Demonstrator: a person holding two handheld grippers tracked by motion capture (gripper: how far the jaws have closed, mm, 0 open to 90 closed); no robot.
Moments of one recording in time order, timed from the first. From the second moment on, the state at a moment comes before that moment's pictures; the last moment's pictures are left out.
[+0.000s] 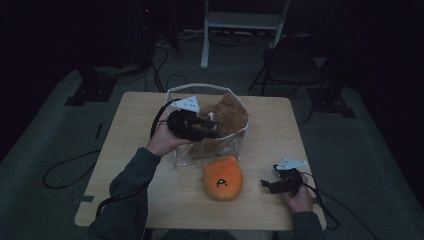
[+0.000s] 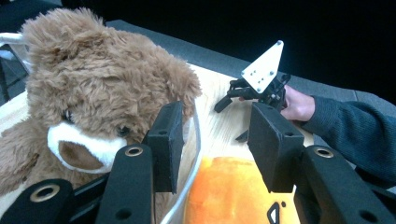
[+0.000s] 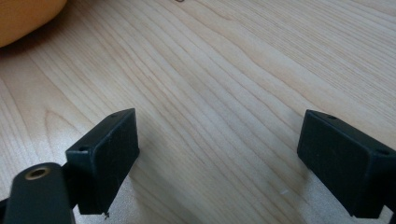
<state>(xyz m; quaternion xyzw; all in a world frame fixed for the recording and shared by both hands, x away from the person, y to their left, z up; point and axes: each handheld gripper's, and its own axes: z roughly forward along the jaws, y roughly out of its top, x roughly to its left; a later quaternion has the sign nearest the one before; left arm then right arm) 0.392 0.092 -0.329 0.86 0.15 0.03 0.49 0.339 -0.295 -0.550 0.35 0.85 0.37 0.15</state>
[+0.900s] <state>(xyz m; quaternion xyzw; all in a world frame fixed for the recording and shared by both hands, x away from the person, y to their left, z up) 0.375 0.094 -0.347 0.86 0.15 0.03 0.49 0.339 -0.295 -0.550 0.35 0.85 0.37 0.15</state>
